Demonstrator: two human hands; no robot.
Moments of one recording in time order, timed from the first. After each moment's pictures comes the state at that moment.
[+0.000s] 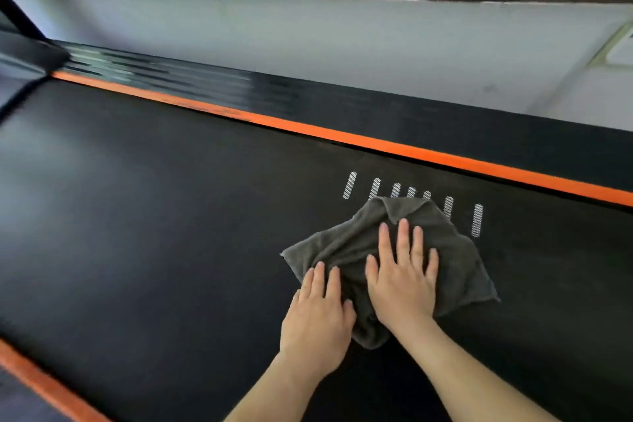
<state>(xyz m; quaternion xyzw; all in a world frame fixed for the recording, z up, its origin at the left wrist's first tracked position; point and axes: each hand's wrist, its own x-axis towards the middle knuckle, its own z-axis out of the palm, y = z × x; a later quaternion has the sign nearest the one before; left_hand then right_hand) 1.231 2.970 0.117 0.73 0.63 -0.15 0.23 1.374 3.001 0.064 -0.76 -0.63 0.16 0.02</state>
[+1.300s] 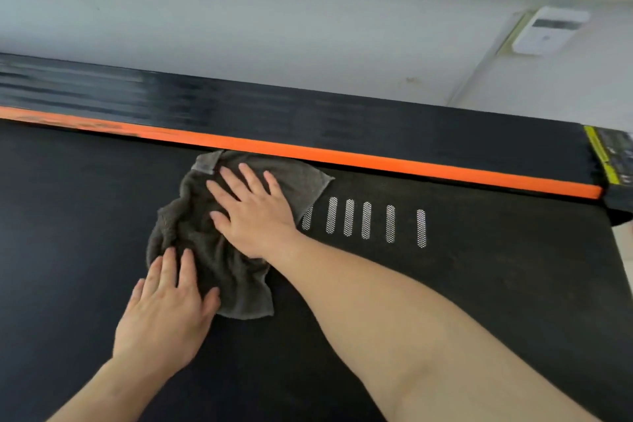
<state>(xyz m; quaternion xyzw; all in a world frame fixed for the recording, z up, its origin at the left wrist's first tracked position) 1.151 3.081 0.107 0.71 0.66 -0.22 0.12 1.302 3.179 0.062 -0.60 -0.78 0.16 0.02</state>
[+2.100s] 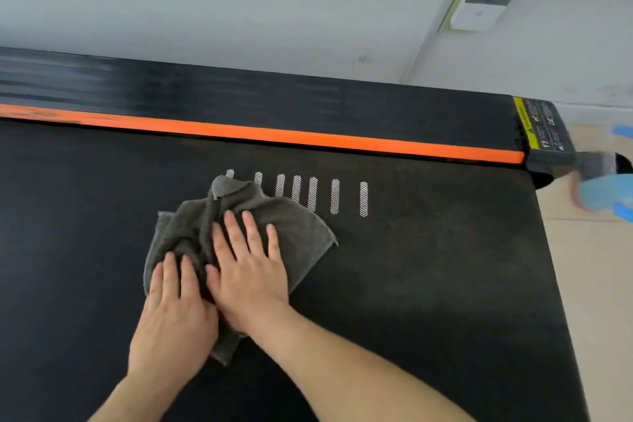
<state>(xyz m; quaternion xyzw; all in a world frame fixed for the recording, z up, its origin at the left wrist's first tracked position) 1.193 3.017 0.069 0.83 0.53 -0.20 0.04 1.330 3.039 0.055 -0.66 -0.72 0.20 0.06</state>
